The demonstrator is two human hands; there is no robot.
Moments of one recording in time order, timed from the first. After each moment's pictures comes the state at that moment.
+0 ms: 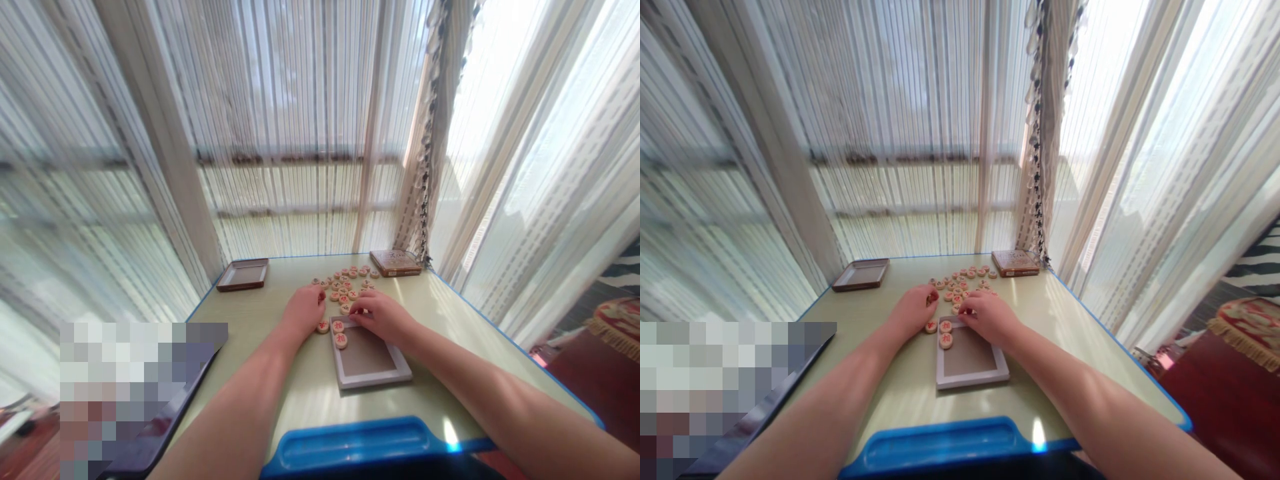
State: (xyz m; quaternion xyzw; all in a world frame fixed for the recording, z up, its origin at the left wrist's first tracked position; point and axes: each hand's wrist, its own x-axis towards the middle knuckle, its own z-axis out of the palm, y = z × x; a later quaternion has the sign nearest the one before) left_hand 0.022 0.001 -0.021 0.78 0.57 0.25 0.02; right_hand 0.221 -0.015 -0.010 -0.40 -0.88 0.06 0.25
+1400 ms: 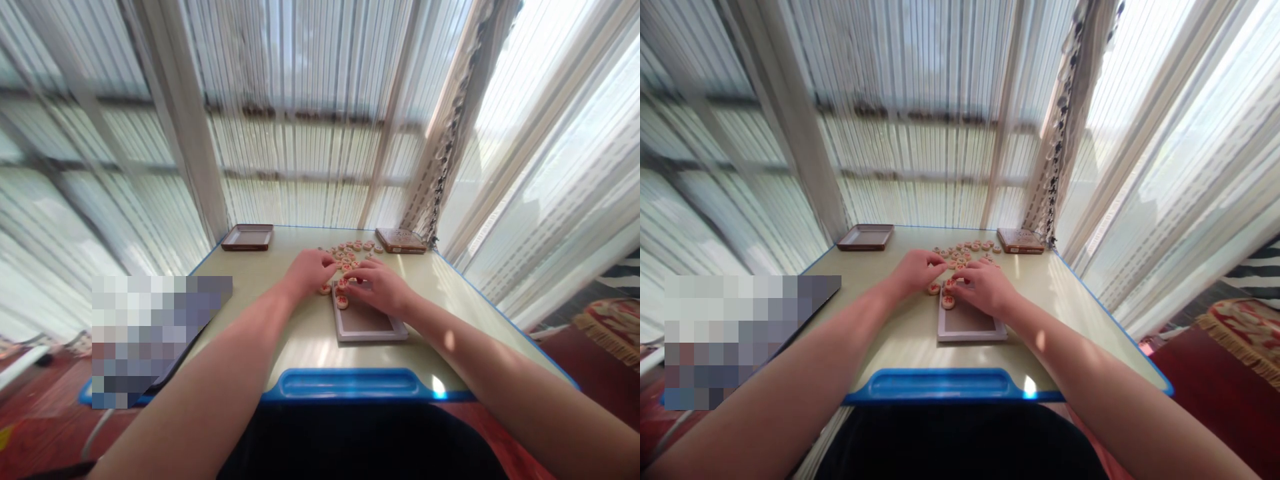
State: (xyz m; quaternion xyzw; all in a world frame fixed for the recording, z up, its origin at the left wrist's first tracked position) left_hand 0.023 -0.016 -0.003 0.77 0.52 0.35 0.14; right_hand 0.212 -0.028 -0.004 -0.36 -0.90 0.01 0.25
